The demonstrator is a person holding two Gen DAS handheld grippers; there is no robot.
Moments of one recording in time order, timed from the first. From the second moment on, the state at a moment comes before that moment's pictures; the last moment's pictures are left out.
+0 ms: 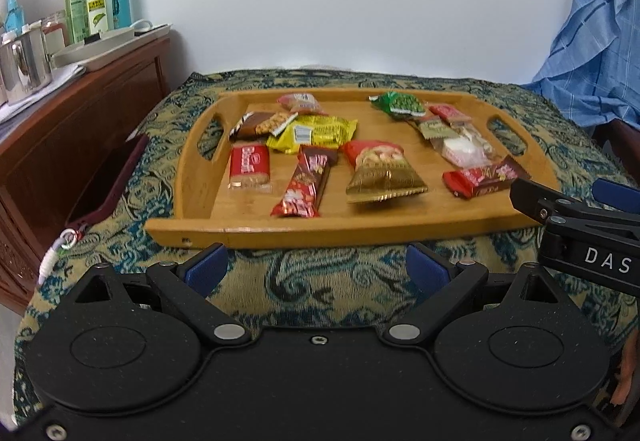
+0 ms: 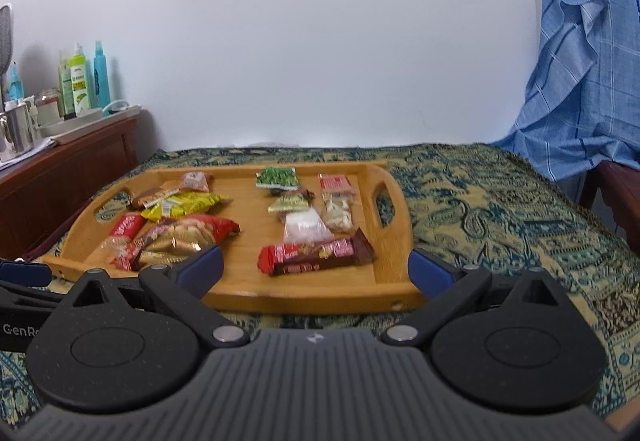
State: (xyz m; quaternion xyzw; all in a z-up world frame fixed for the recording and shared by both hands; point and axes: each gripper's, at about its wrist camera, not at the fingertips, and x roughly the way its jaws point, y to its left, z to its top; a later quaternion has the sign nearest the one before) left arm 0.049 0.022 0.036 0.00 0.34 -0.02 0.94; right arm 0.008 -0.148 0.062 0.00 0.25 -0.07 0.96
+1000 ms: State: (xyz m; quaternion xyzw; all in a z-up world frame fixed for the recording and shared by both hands) left arm 0.048 0.031 -0.004 -0.01 0.34 -0.01 0.94; right arm 0.002 -0.140 0.003 -0.02 0.31 -0.11 0.94
